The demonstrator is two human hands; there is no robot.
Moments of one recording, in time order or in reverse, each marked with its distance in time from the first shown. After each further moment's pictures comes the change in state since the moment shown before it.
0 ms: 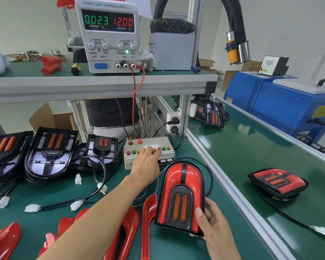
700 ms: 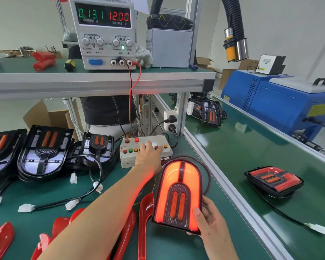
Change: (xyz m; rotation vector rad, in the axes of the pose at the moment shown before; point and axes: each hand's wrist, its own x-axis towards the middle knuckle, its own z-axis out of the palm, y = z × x) left_hand 0.026 0.019 0.000 0.119 -0.205 -0.132; right_hand -0.001 -0.006 0.003 -0.018 0.055 -0.009
